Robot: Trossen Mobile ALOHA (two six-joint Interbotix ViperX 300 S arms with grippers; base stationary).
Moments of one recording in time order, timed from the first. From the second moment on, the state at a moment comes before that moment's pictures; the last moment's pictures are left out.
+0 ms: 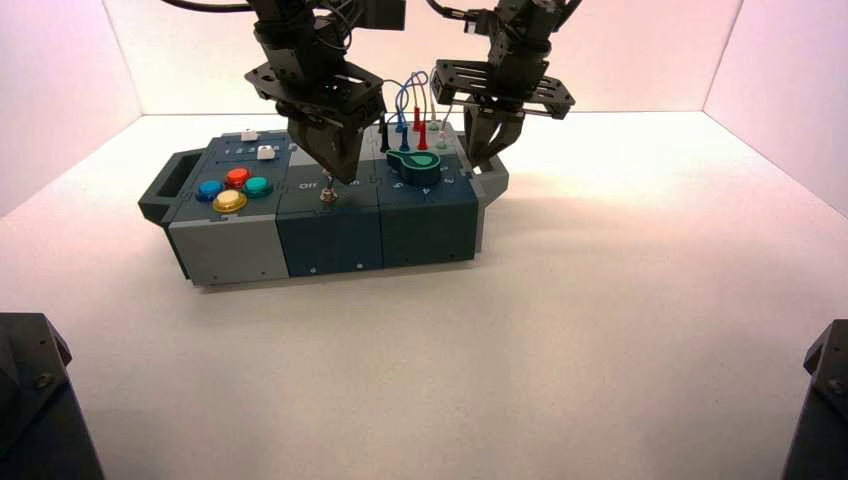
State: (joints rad) left arm -0.60 0.06 0.73 -0.15 0.54 0.28; right arm 0.50 0.31 0.46 0.23 0.50 0.10
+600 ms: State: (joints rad) left arm -0.60 0.03 0.76 -0.15 0.54 0.28; right arm 0.50 0.31 0.46 0.23 0.50 0.10
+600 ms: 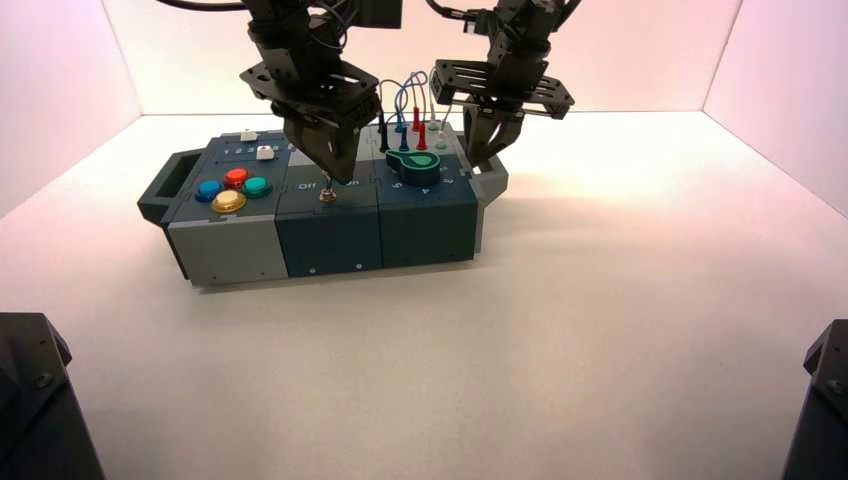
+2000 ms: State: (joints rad) left arm -0.67 0.08 0.69 -0.15 0.56 0.28; right arm 0.50 0.32 0.46 0.23 0.50 0.10
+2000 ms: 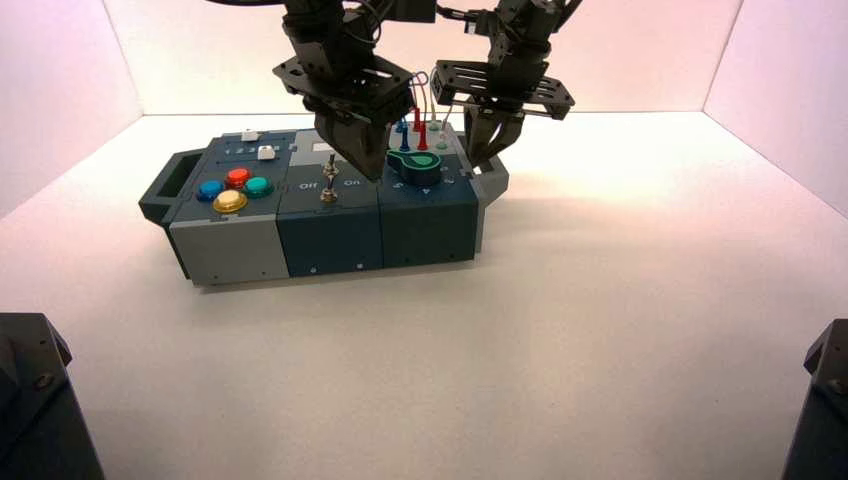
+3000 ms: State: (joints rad) left arm -0.60 0.02 0.76 -0.14 0.55 0.29; right arm 0.50 0.32 0.46 0.23 0.50 0.09
